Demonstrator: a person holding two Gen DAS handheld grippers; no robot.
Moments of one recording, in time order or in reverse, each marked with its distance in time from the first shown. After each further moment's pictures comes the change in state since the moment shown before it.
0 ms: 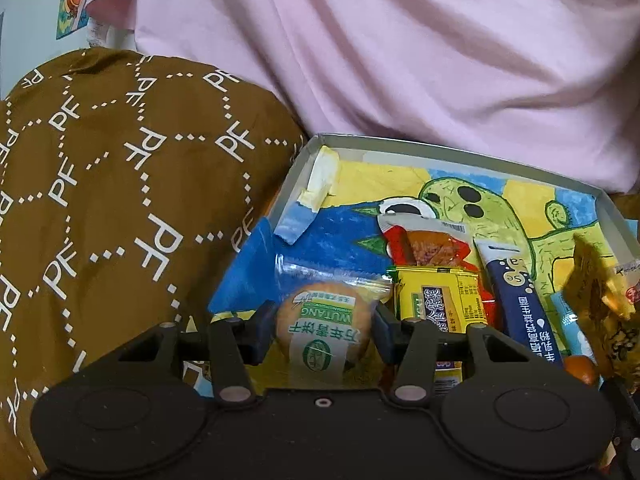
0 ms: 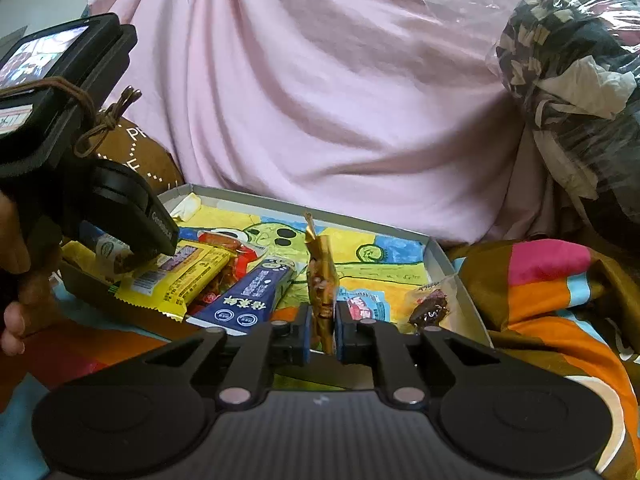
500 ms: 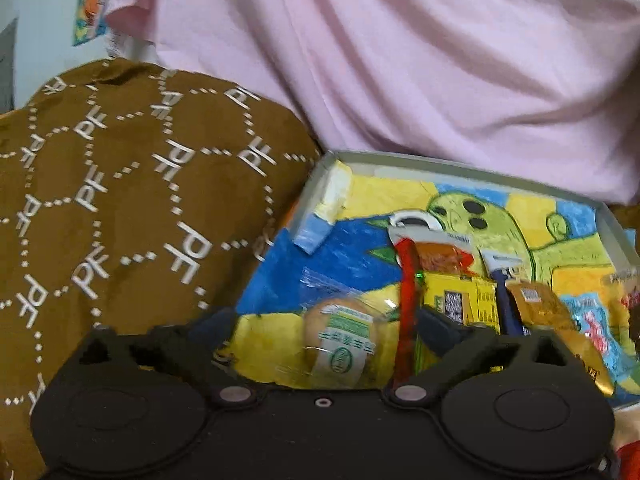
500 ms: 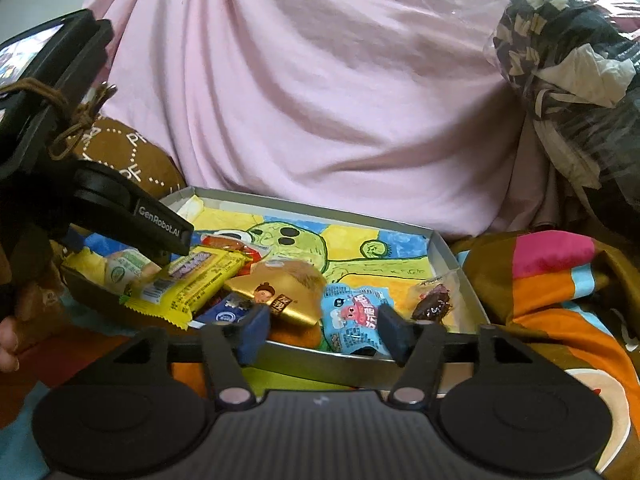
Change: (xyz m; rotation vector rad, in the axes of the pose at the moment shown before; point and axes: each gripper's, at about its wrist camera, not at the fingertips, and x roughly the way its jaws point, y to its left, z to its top) left arm -0.023 0.009 0.001 -0.023 -0.047 0.019; right arm -0.002 -0.005 0.003 0.043 0.004 0.025
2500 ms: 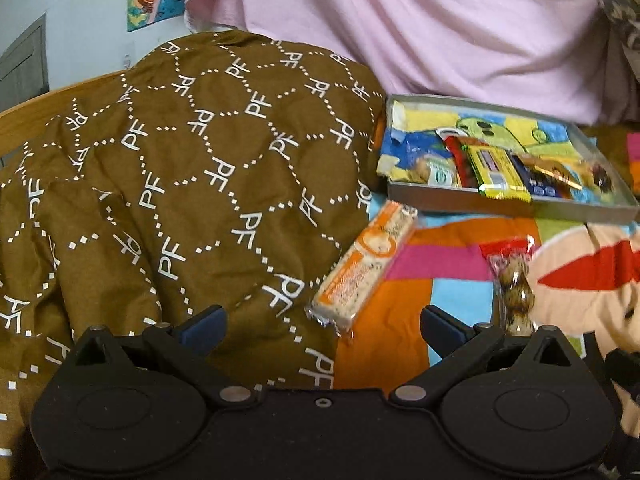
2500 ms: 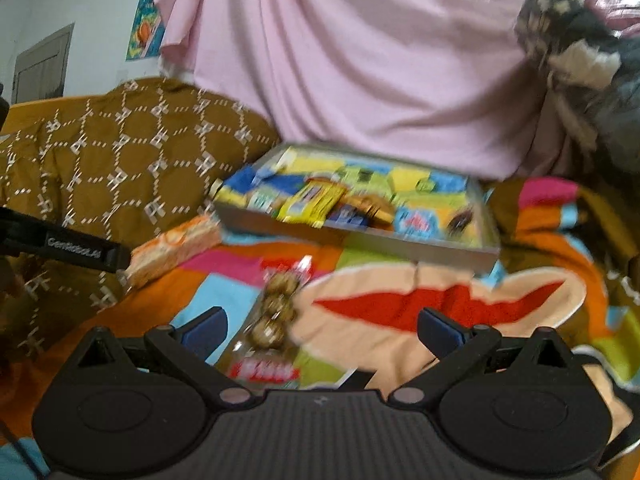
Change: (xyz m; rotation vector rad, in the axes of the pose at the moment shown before) left arm -0.147 0.116 -0.100 0.107 0.075 0.010; right arm -0.142 0.029 -0.011 -0.002 0.220 0.189
